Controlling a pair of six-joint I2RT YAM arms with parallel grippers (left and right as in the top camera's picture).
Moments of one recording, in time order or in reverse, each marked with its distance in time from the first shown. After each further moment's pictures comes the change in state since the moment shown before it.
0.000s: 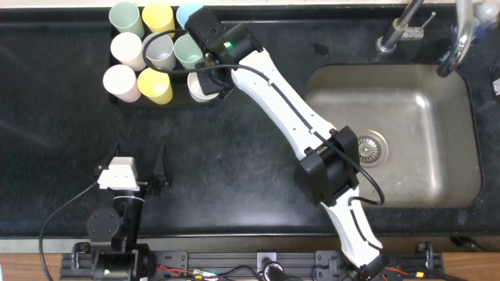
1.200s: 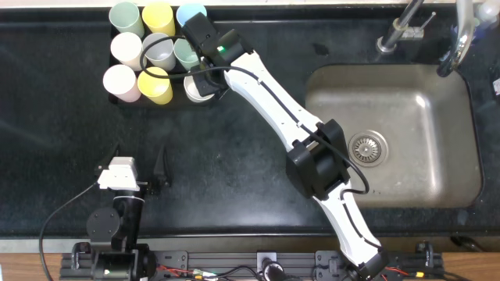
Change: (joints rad) left arm 0.000 0.000 0.000 0.000 0.000 0.000; right arm 0.007 0.084 0.000 0.088 -0.001 -0.050
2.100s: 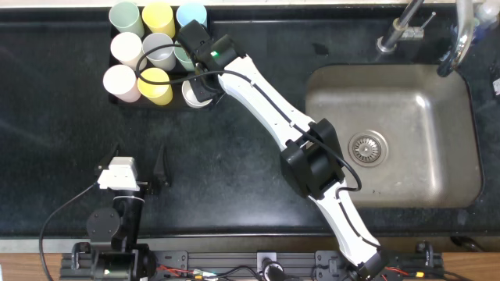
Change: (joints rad) left arm 0.000 0.000 0.000 0.000 0.000 0.000; right arm 0.019 0.034 0.000 -0.002 0.007 -0.016
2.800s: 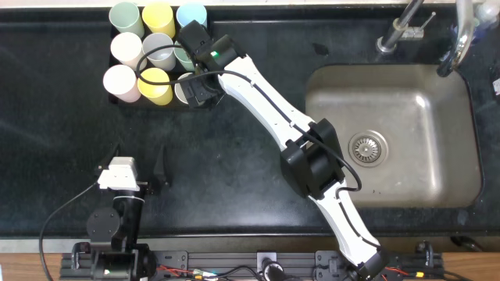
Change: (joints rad) left arm 0.000 0.000 0.000 0.000 0.000 0.000; right arm 0.000 0.000 0.003 -0.013 0.000 -0.007
